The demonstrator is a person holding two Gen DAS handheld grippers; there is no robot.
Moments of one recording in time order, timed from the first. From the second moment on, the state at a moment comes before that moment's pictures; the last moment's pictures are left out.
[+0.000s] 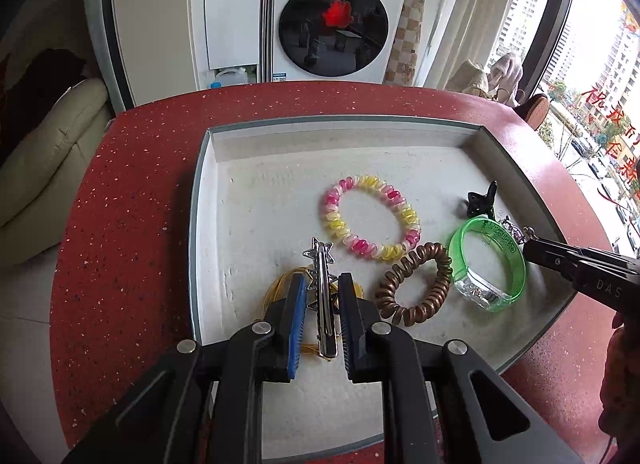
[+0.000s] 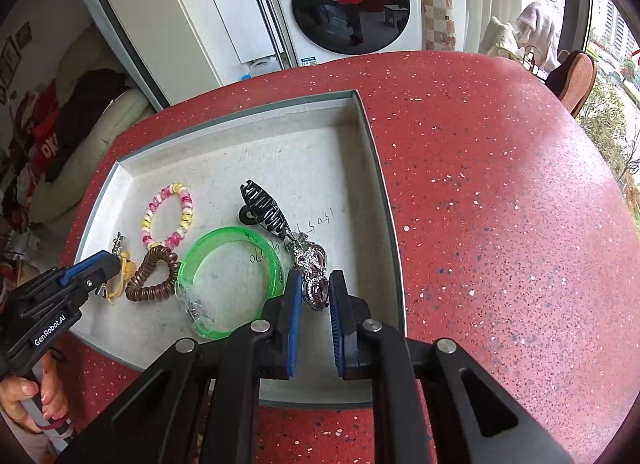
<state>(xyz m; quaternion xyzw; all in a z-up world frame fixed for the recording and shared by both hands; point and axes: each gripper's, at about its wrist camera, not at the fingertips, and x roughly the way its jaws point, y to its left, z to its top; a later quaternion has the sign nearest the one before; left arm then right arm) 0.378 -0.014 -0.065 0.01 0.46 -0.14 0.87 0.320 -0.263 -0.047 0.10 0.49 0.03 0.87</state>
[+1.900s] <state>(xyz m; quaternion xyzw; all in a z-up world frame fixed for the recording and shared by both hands) 0.265 0.009 -0.015 0.02 0.41 -0.11 0.91 0.158 -0.186 -0.037 0.11 0.48 0.07 0.87</state>
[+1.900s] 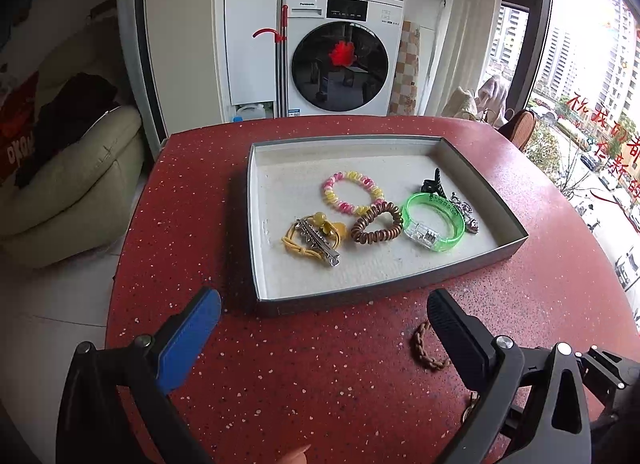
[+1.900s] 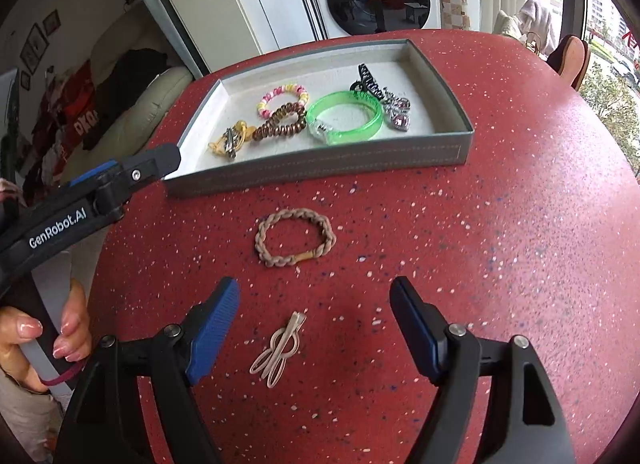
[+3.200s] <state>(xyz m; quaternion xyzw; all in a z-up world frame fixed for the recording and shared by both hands) 0.259 -0.074 -0.073 0.11 0.48 -0.21 0.84 0.131 -0.163 -0.064 0.05 0.44 0.02 0.90</state>
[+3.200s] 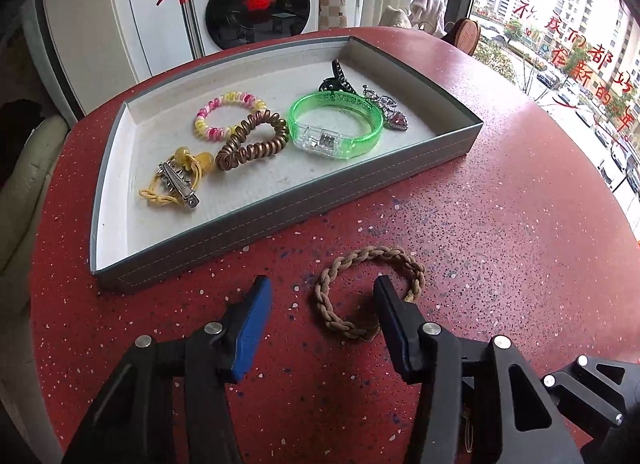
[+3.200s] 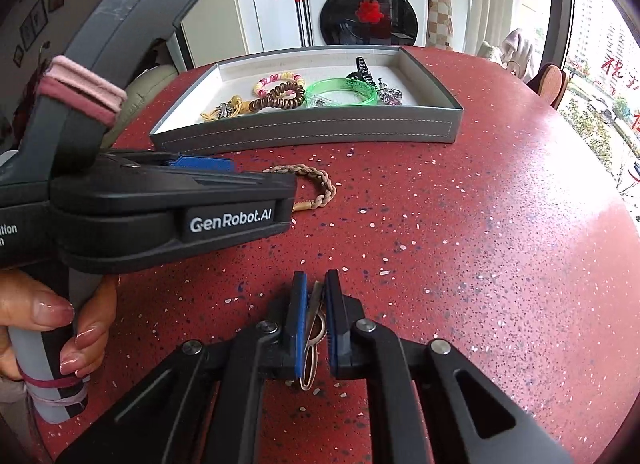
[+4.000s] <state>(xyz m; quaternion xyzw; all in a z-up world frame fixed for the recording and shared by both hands) 0.237 -0.024 -0.046 0.02 0.45 -0.21 0.87 0.134 -0.209 -0.043 0.14 0.44 0.03 0.89</state>
